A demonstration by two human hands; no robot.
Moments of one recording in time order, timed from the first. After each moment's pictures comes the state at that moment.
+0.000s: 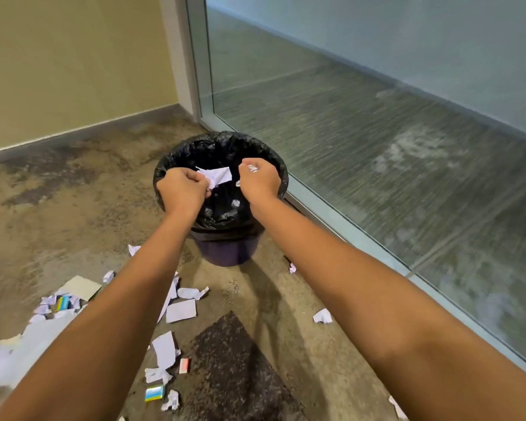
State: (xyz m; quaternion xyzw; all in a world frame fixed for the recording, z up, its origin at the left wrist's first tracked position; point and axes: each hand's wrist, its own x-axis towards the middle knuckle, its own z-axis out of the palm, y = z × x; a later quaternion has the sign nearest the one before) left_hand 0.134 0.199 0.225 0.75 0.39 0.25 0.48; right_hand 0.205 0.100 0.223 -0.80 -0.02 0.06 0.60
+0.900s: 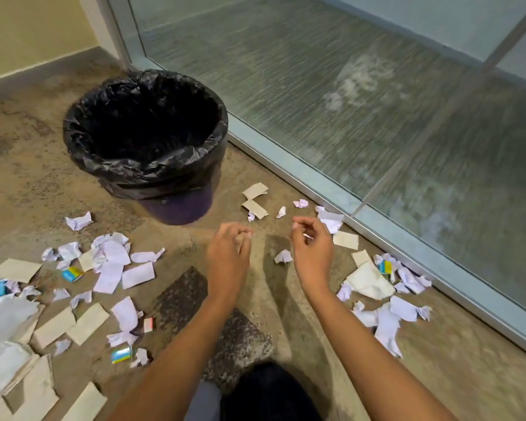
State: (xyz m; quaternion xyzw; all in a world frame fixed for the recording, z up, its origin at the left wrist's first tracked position) left_hand 0.043 0.002 0.102 0.87 0.15 0.18 0.43; right_hand 0.085 -0.132 0.107 -0.80 0.08 -0.08 0.59
